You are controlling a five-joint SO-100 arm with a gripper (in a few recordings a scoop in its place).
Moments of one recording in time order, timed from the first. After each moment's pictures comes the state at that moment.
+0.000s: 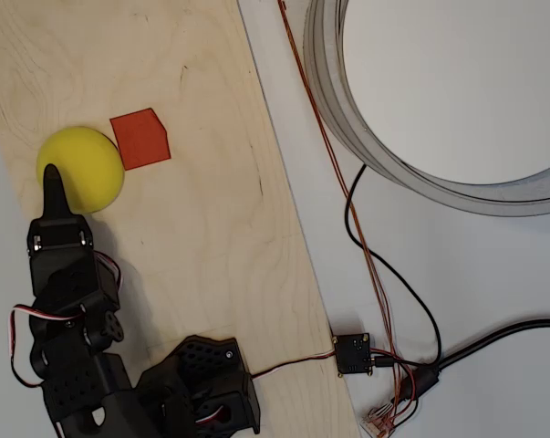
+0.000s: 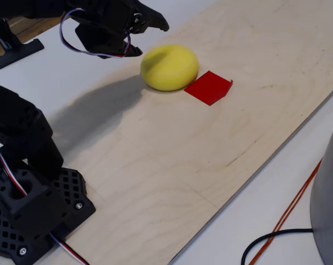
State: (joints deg) arm 77.3 116.2 143.8 27.4 34.0
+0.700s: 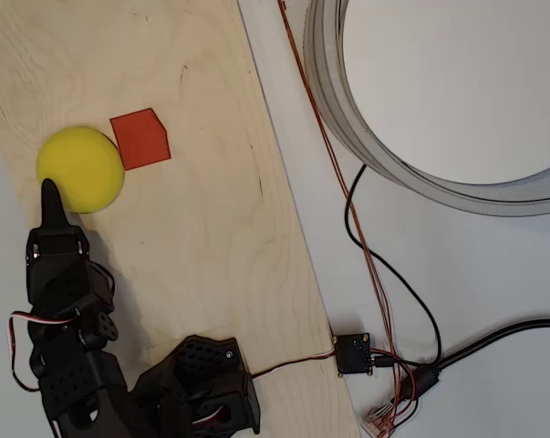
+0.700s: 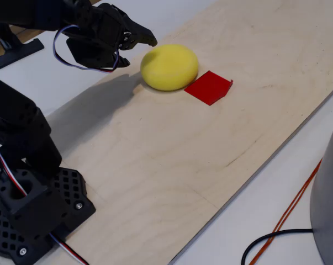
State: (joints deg) arm 73.0 111.4 148.8 19.6 41.7
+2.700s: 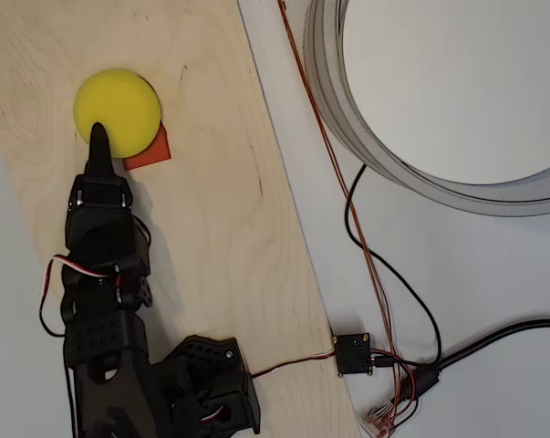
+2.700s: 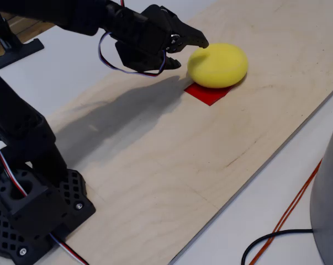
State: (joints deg) arm 88.9 99.8 140.0 11.1 32.3
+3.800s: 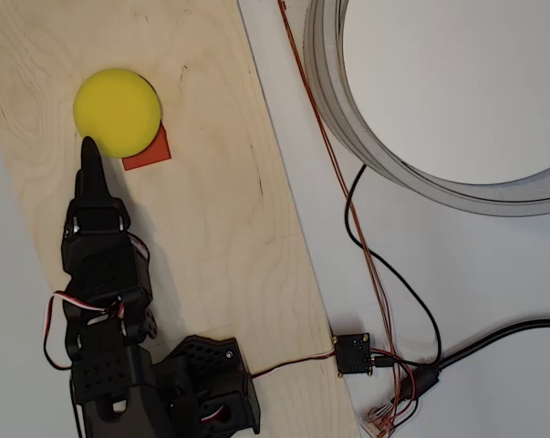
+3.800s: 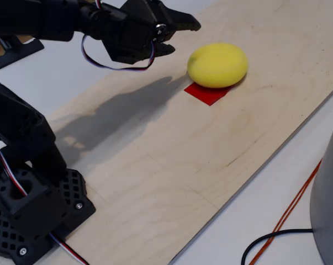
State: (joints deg) arm 88.1 115.1 147.4 8.9 30.7
